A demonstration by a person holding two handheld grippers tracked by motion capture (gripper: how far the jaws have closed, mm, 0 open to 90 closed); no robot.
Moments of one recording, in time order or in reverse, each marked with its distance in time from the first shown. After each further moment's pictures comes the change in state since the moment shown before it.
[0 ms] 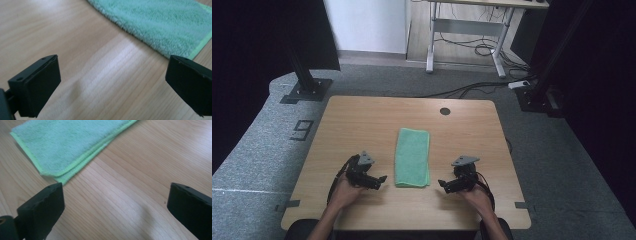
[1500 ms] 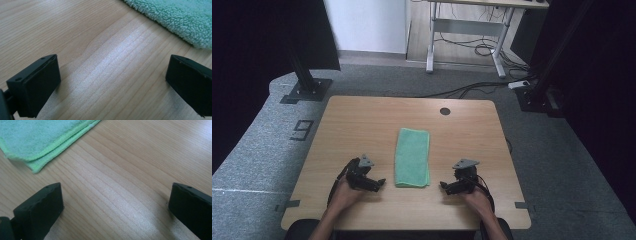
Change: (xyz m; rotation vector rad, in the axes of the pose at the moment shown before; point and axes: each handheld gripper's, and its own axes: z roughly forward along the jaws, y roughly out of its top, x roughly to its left) left arm 0.005 -0.013 0.015 0.042 0.000 -0.014; right arm -0.008 -0.020 0.020 0.010 -0.032 0.011
